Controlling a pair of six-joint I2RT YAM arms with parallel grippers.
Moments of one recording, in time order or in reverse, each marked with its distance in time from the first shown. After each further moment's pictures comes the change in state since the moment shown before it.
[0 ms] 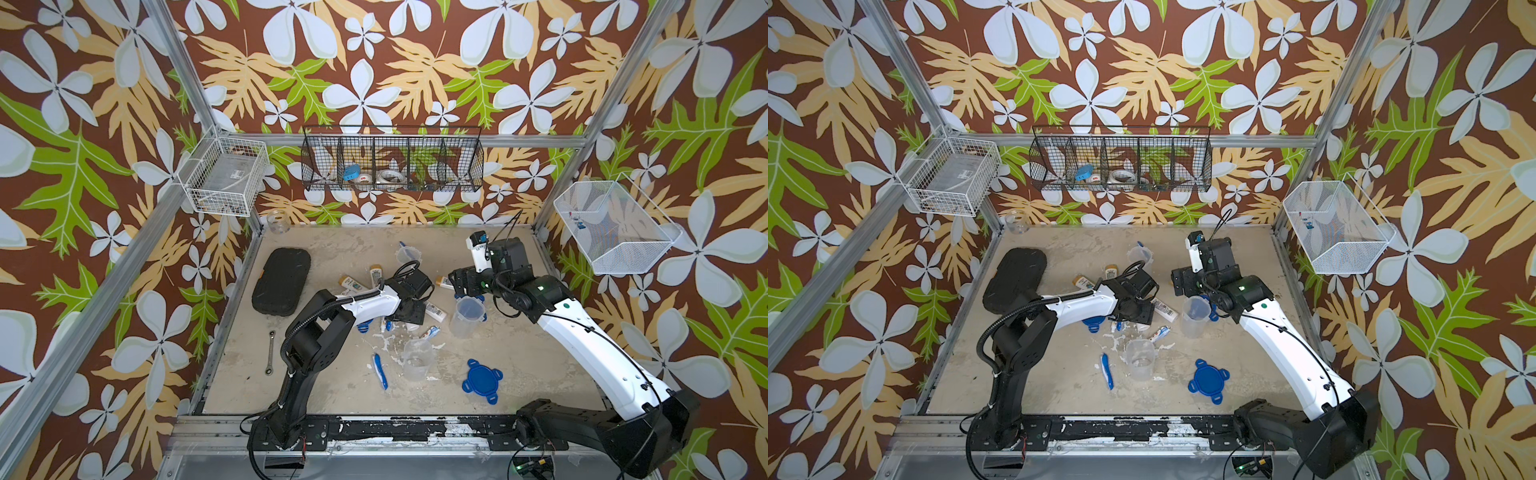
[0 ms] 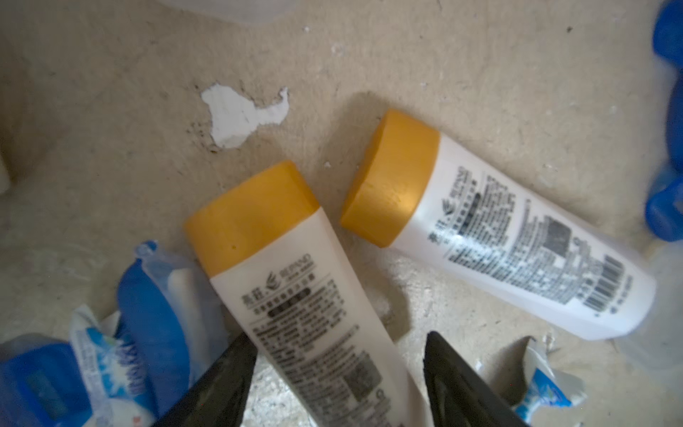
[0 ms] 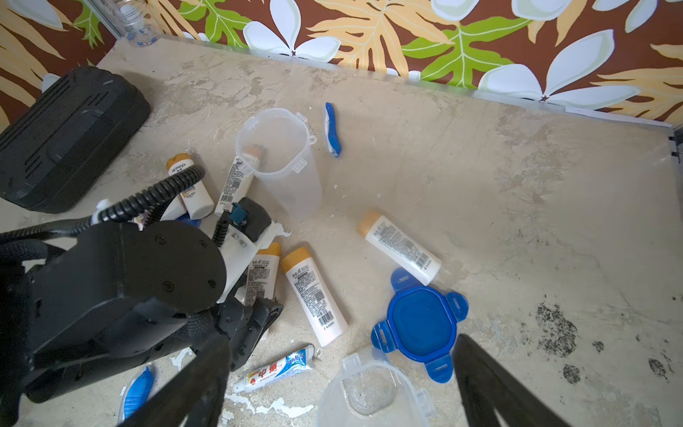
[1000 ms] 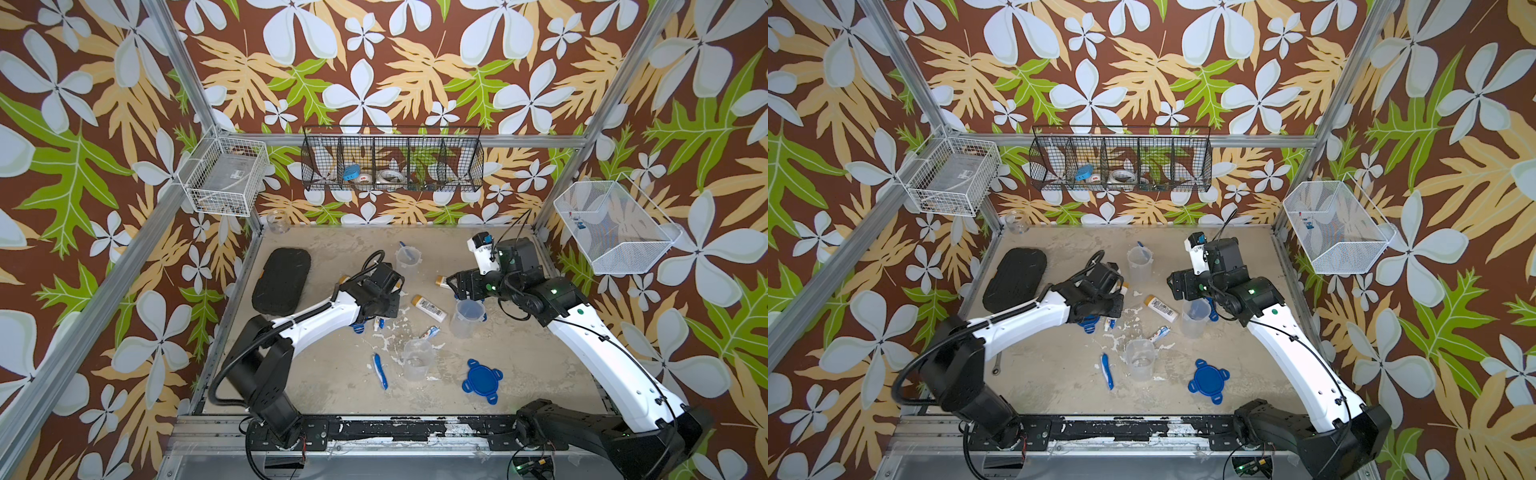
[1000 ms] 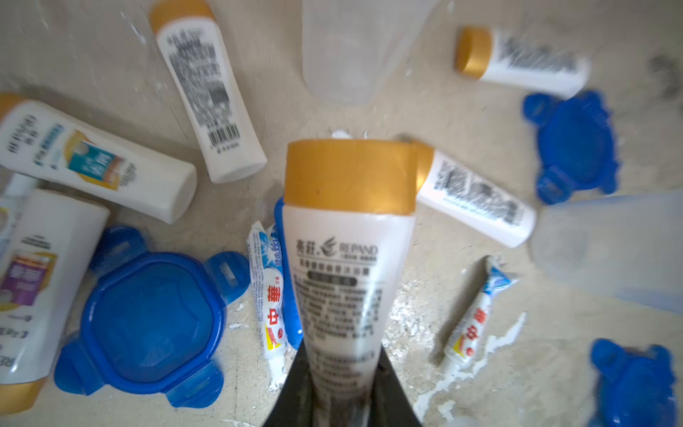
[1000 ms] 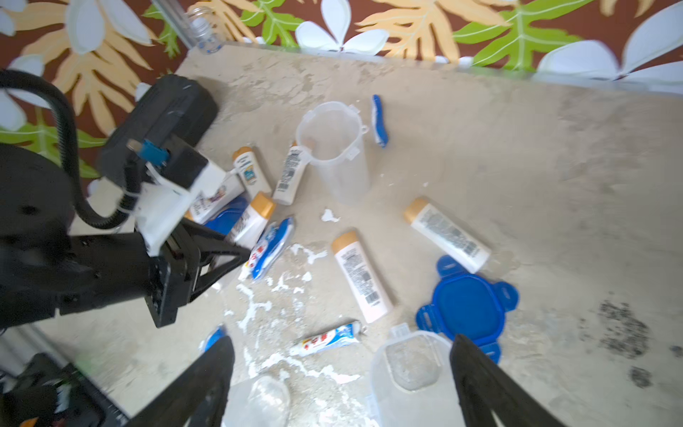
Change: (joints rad) left arm 0.094 -0.493 -0.317 0.089 0.043 0.106; right arm -0.003 -0.037 0.041 -0.091 -0.209 0.054
